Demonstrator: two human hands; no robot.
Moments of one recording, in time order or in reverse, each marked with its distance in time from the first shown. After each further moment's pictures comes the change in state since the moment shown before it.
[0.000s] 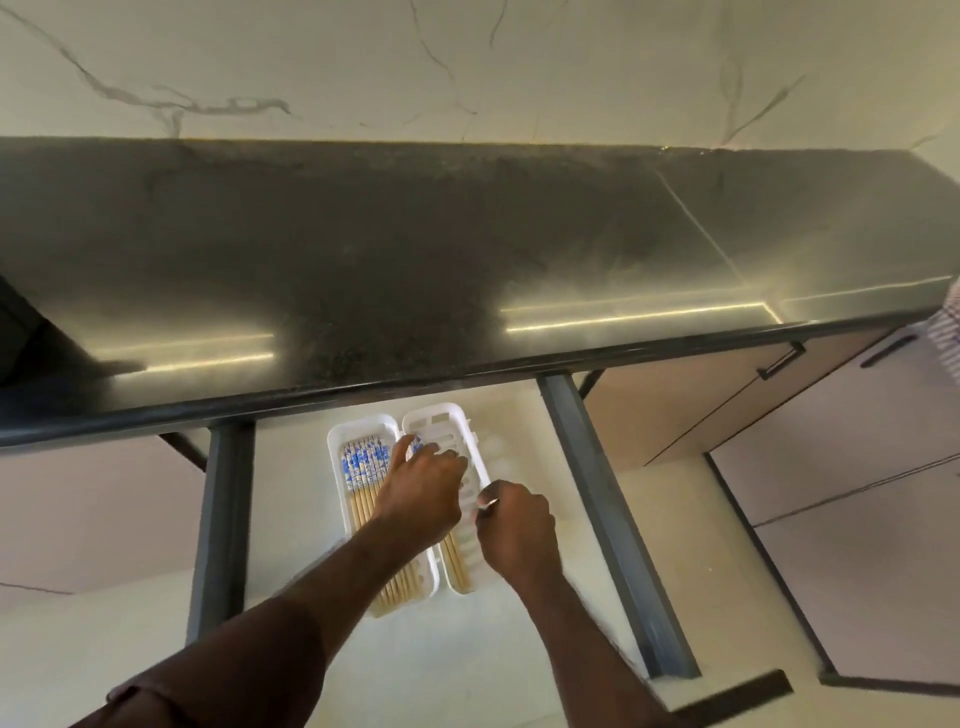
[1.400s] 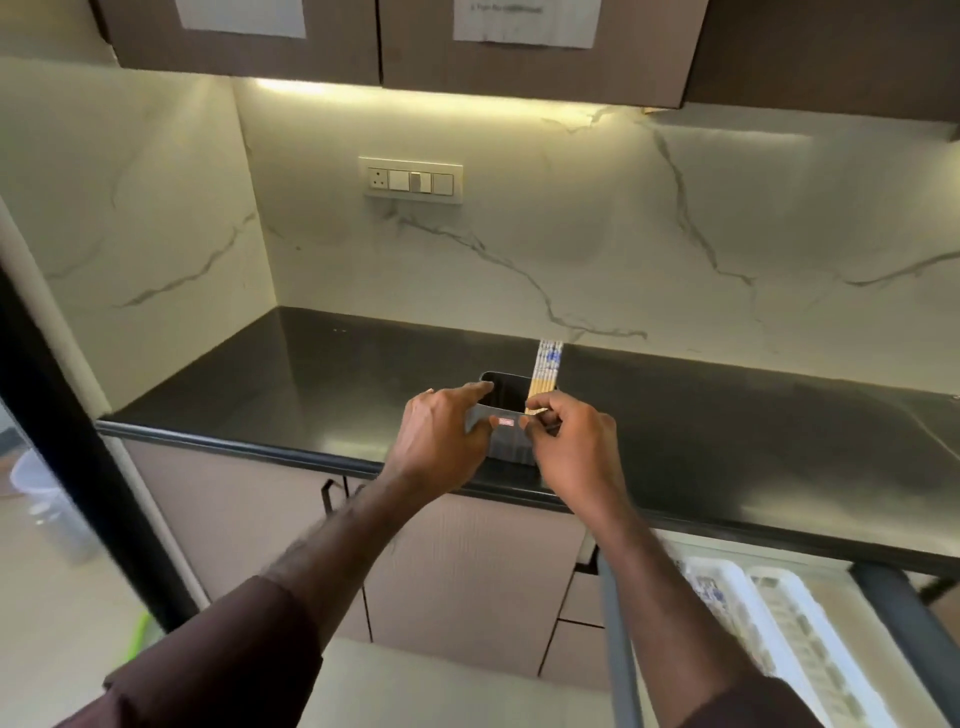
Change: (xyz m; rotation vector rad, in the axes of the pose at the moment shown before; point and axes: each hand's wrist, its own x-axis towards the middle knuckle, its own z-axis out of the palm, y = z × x) left_hand -0.362 -0.319 -0.336 -0.344 0.657 -0.243; right_hand -0.217 -0.484 0.039 0.347 0.295 -0.746
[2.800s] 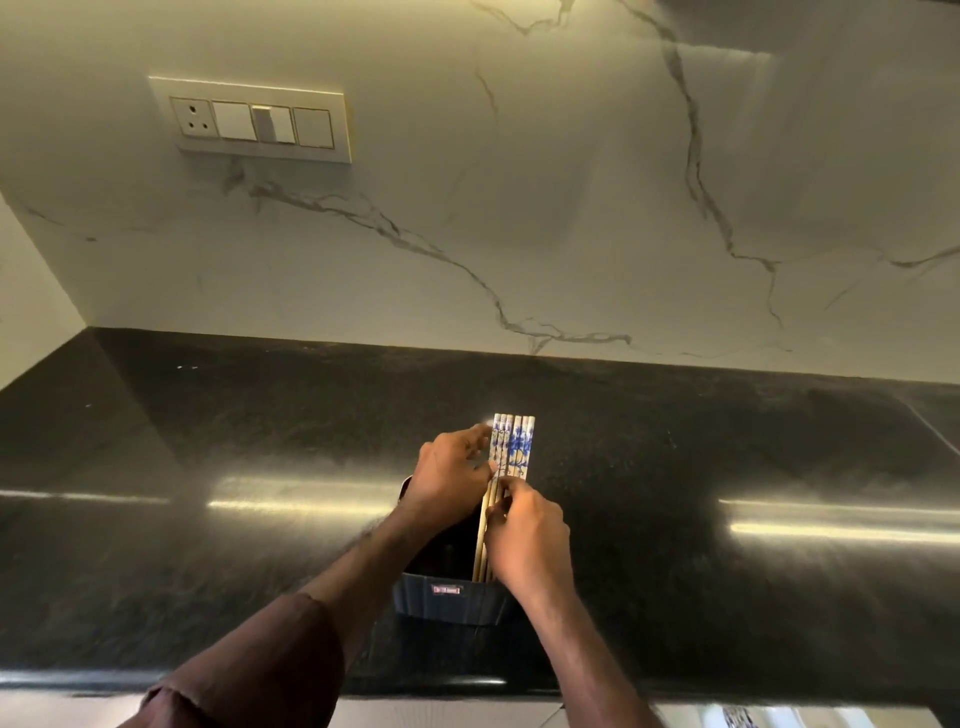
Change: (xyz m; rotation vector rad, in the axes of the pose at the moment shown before) left_hand 0.291 -0.126 0.203 -0.279 -0.272 -0.190; right_hand 0.206 0.161 0.140 -0.207 -0.154 0.458
